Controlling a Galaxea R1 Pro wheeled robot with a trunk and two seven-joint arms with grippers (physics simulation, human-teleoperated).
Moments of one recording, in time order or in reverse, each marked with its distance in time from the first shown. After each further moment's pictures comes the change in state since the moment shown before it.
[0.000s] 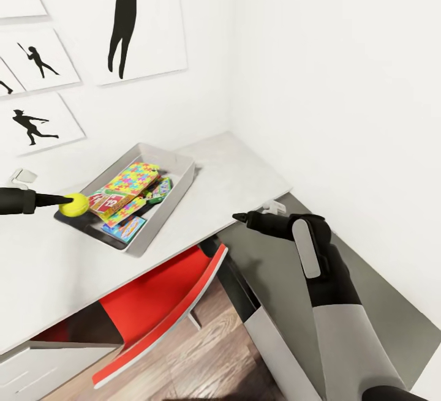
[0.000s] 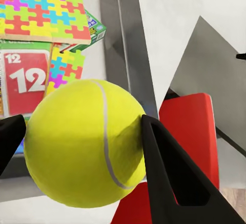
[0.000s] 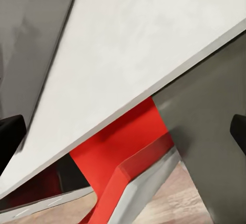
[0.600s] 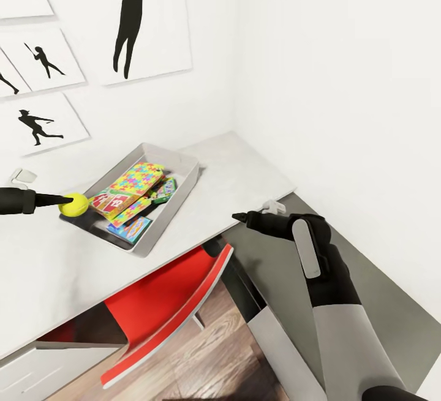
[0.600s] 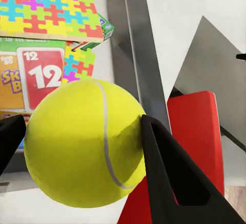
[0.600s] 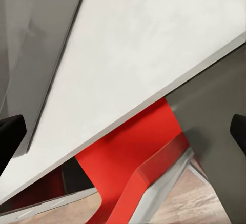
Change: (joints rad) left arm 0.000 0.000 0.001 0.000 0.000 -0.001 0.000; right arm 0.000 0.000 0.001 0.000 0.000 0.000 0.005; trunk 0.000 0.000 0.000
